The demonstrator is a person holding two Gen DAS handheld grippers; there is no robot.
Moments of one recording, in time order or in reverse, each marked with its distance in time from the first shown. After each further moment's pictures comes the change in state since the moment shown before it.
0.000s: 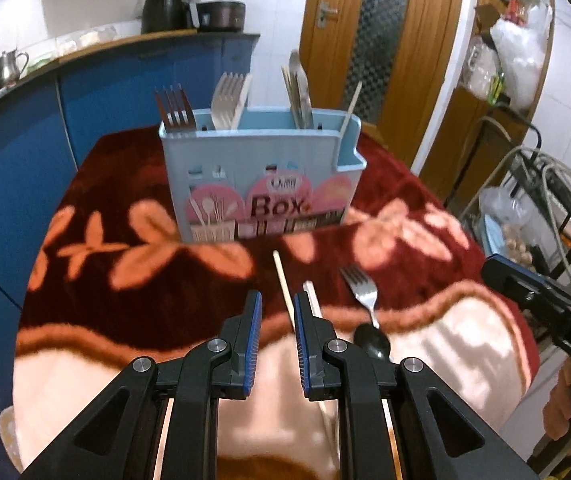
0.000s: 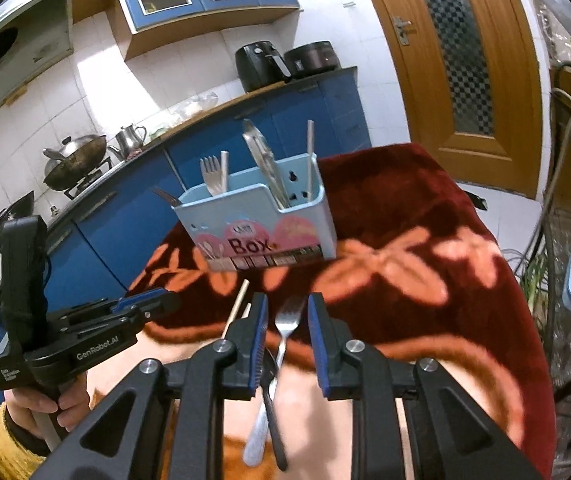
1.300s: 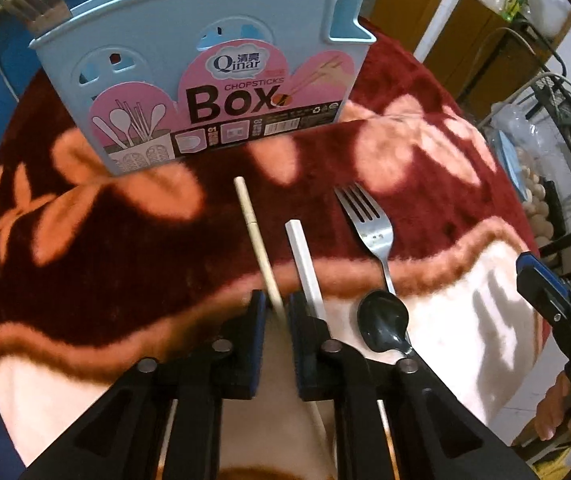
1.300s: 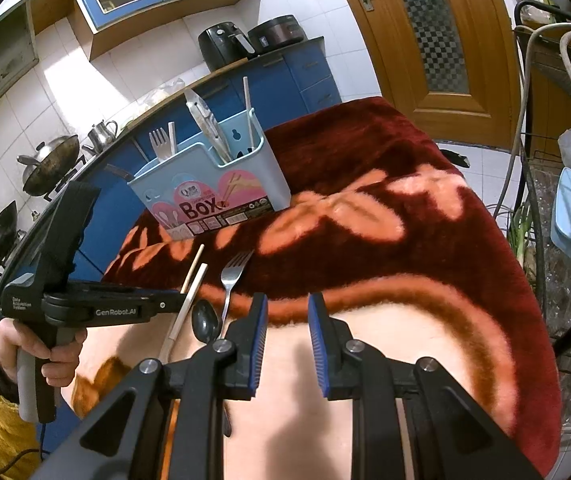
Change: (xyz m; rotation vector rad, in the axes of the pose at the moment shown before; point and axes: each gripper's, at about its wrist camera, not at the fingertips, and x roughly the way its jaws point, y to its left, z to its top) left arm 0.083 -0.020 0.011 0.049 0.416 -0.052; right arm 0.007 -0.045 -0.027 0.100 0.084 -0.032
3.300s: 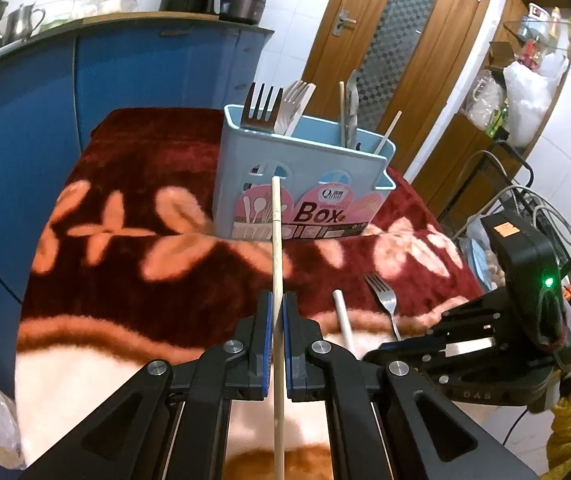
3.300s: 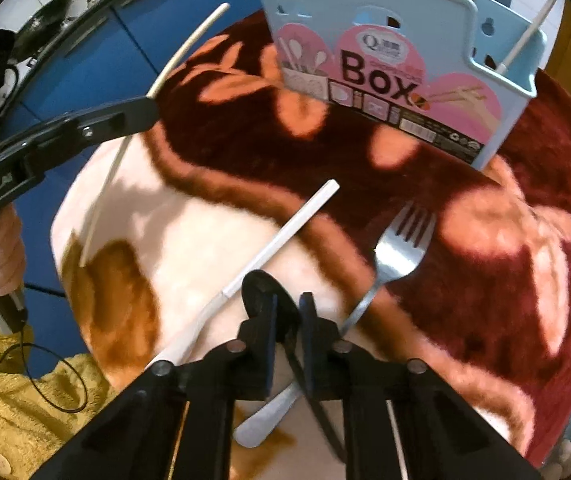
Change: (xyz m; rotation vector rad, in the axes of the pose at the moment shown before) left arm -0.086 0.079 -0.051 -0.144 -0.429 -0.088; right arm 0.118 0.103 0.018 -0.517 0.624 0.139
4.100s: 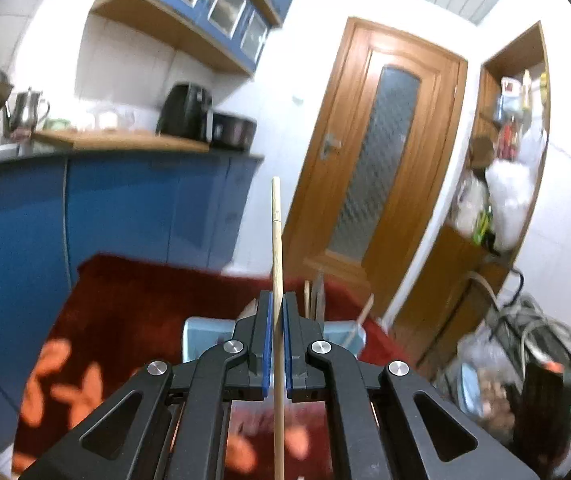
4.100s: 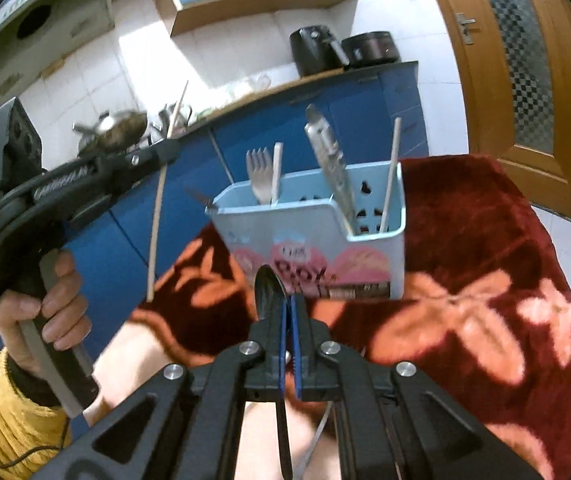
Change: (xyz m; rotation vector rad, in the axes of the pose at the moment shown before) left arm -0.023 -0.033 0.101 0.004 -0.504 -0.022; right arm -0.082 -0.034 -0.016 0.242 -0.689 -0.025
